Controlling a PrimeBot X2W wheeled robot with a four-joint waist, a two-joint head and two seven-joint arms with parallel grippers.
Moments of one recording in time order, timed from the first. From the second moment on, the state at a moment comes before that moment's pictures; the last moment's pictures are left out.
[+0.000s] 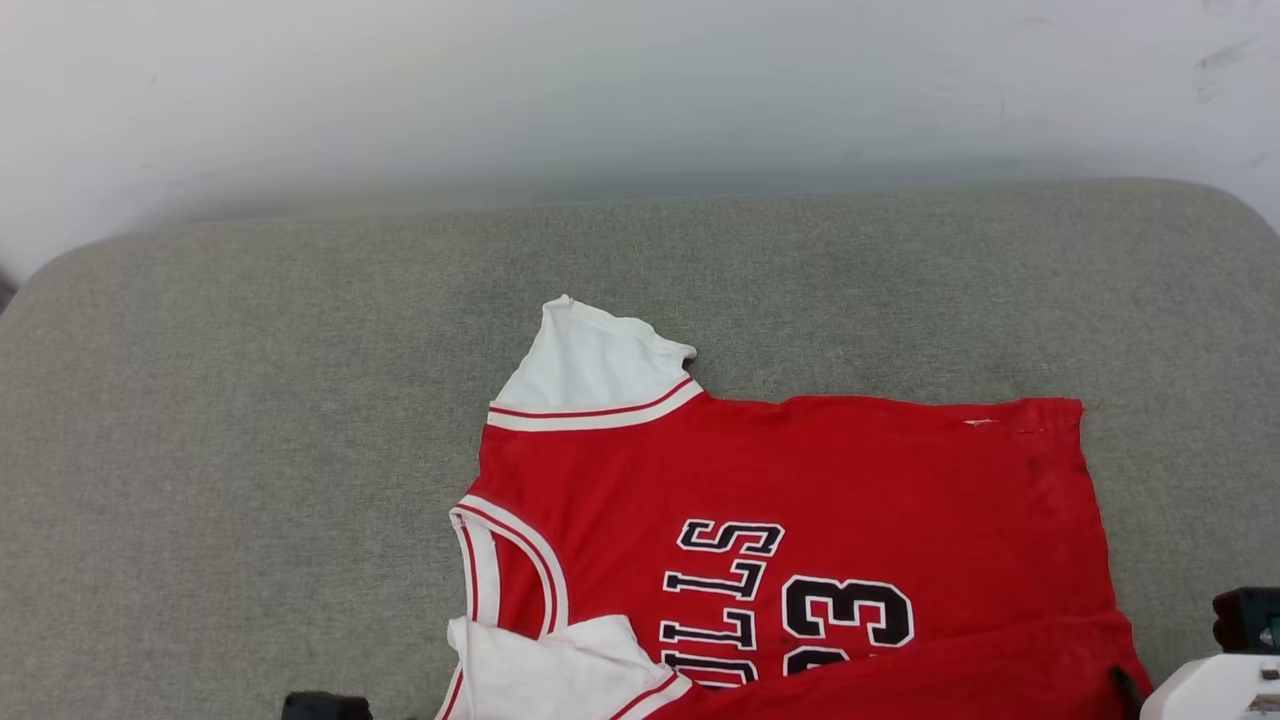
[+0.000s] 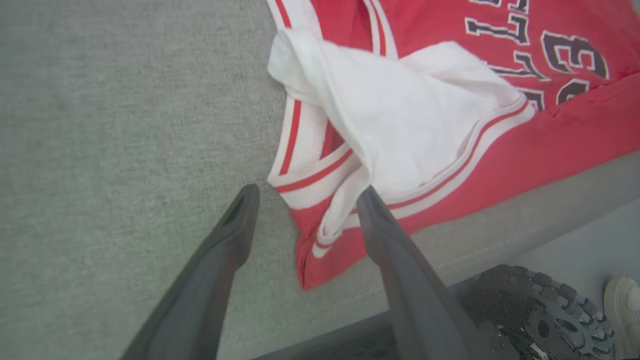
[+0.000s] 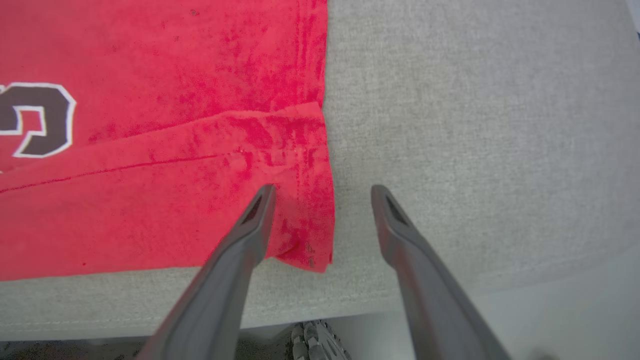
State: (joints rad) left arm 0.13 0.59 -0.61 0.01 -0.79 0.15 0.10; right arm 0.15 -0.15 -0.20 -0.01 0.12 0.13 0.66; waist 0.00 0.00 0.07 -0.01
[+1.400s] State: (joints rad) left arm -0.21 0.42 -0.16 -0.06 -0.61 -0.12 -0.08; right arm -0.06 -0.09 -0.03 -0.13 0.15 0.13 -0.09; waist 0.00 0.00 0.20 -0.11
